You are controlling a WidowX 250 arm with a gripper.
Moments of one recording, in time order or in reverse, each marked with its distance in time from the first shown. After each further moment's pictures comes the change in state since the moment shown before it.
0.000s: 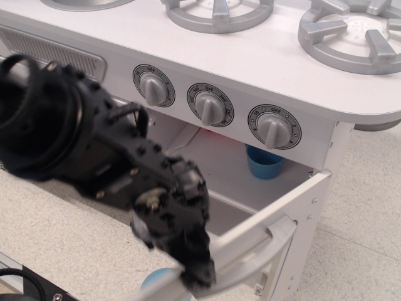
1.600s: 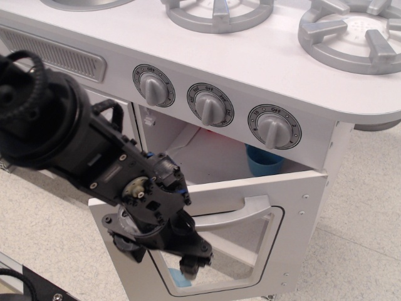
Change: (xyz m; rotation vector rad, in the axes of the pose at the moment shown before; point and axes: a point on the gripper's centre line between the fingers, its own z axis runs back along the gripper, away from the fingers) arm -0.007 0.008 -0.015 -0.045 0.006 0.439
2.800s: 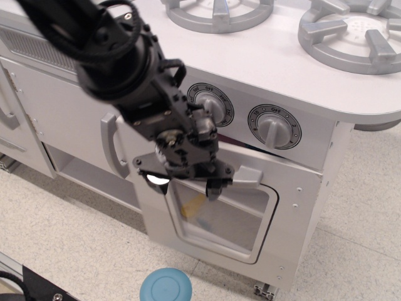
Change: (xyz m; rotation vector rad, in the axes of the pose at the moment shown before) arm 0.087 0.007 -0.018 0.065 -0.155 0.182
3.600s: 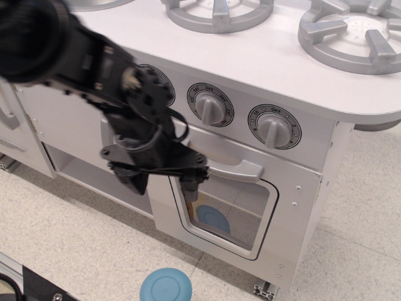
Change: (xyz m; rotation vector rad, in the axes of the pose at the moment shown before) arm -0.017 0.021 0.053 -0.113 0.120 -0.057
